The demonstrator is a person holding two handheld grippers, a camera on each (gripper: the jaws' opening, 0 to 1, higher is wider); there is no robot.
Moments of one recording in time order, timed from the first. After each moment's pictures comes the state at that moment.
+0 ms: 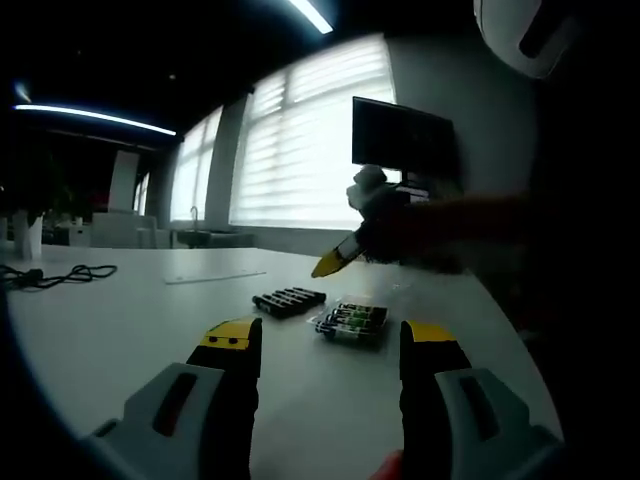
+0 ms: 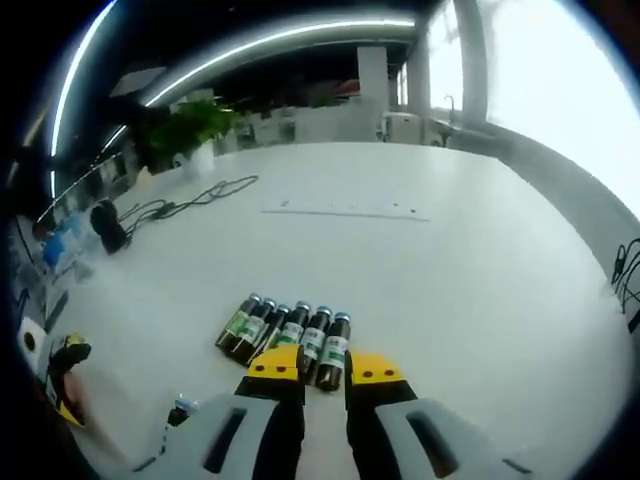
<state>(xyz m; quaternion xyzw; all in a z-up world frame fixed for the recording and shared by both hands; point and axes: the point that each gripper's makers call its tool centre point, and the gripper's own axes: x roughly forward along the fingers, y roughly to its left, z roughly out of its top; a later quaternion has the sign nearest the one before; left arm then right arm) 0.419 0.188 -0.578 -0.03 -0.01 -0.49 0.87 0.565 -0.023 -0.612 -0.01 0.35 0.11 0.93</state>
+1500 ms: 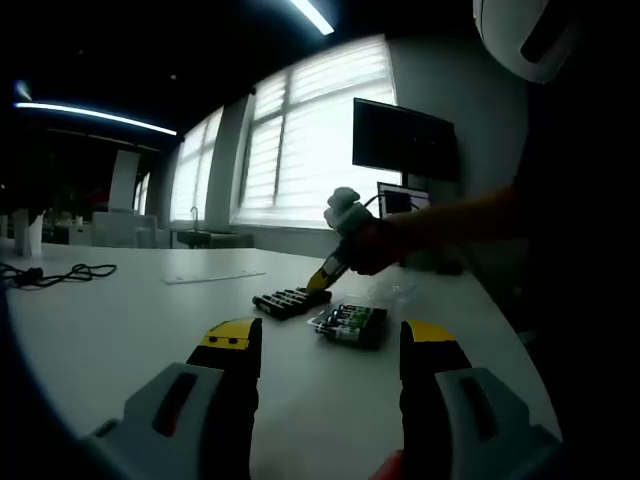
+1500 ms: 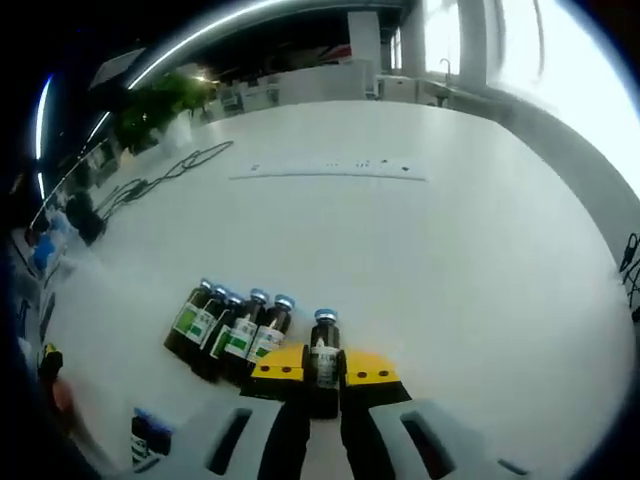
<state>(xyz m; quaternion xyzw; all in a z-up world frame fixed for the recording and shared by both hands) 0.419 0.189 -0.577 -0.03 -0.01 -0.49 0.87 0.584 -0.042 -0.652 -0.01 0.42 0.09 0.90</state>
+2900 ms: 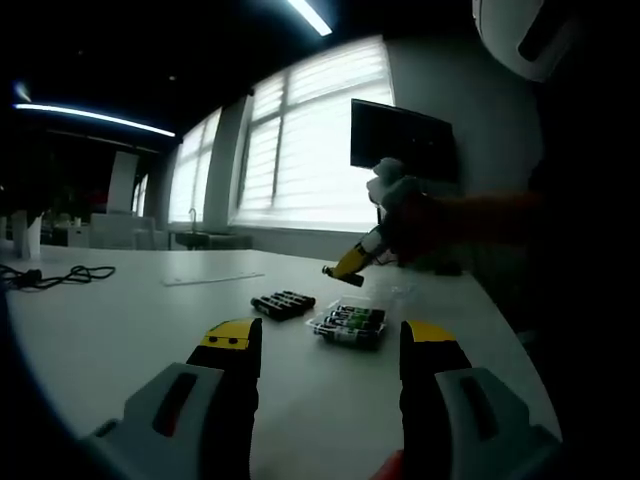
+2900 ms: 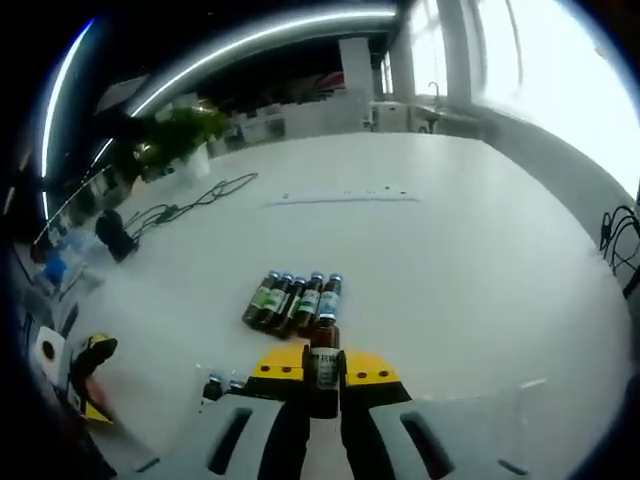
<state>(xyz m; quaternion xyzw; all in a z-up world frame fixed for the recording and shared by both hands) 0.418 0.188 -0.576 -0.03 -0.02 -0.49 0.87 0.510 -0.017 -0.600 0.03 0.36 0.09 0.93</state>
